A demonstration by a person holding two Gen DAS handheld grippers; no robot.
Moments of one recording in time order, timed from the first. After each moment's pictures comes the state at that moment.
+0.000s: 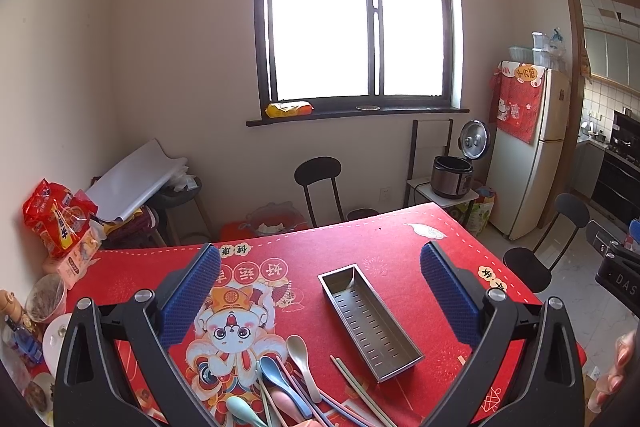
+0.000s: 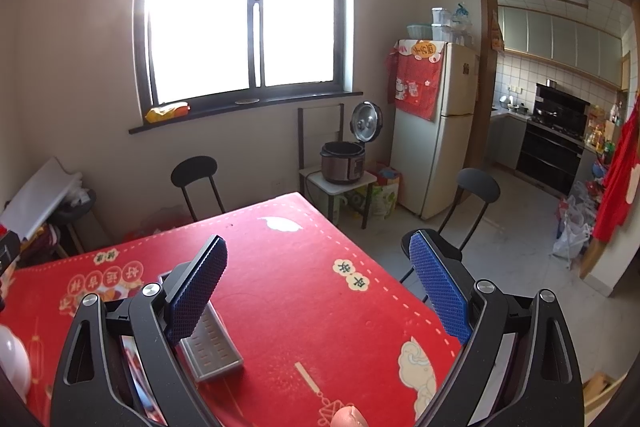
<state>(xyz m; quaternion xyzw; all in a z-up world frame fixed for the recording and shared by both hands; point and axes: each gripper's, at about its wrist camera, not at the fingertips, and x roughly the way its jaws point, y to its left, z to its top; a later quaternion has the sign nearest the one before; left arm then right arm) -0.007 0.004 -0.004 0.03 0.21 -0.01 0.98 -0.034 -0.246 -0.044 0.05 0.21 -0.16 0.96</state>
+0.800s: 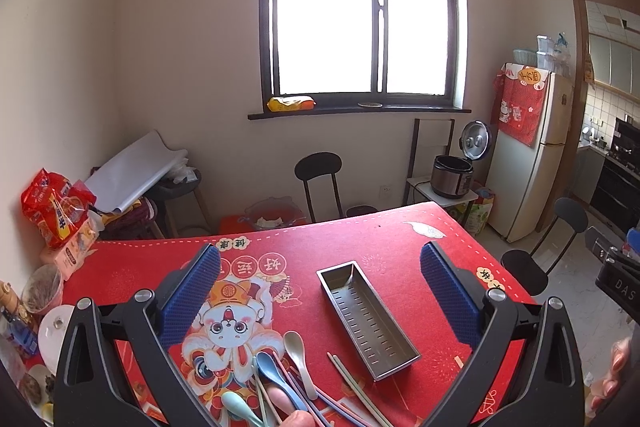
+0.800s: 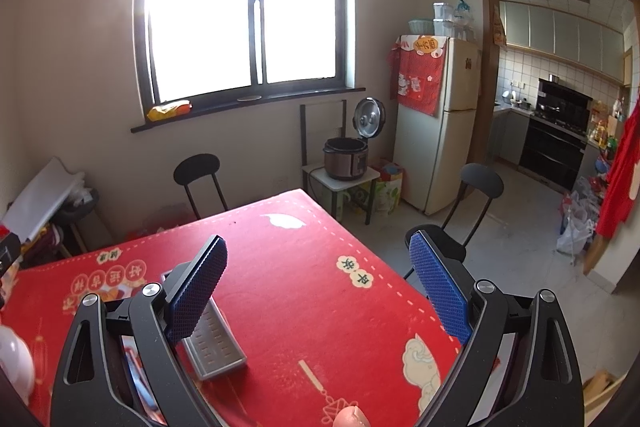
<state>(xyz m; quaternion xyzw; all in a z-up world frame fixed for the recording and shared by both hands) -0.001 0.011 -0.005 0.00 0.22 -0.02 0.97 -0.032 -0.249 -0.049 0.06 0.22 -0.16 0.96</state>
